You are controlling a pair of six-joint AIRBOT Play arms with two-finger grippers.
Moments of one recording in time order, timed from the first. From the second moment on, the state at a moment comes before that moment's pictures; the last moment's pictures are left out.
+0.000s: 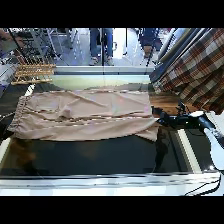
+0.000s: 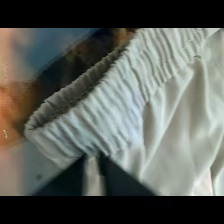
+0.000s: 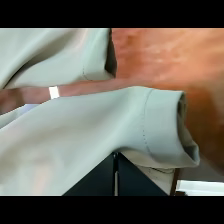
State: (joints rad) left arm 0.80 -1.73 1.34 0.96 -0.97 -1.54; right arm -0.37 -1.67 1.21 -0.71 1.00 1.11
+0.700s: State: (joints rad) left arm 0.83 -1.72 1.29 0.96 -0.92 -1.66; right arm -0.37 -1.67 1.21 -0.74 1.01 1.10
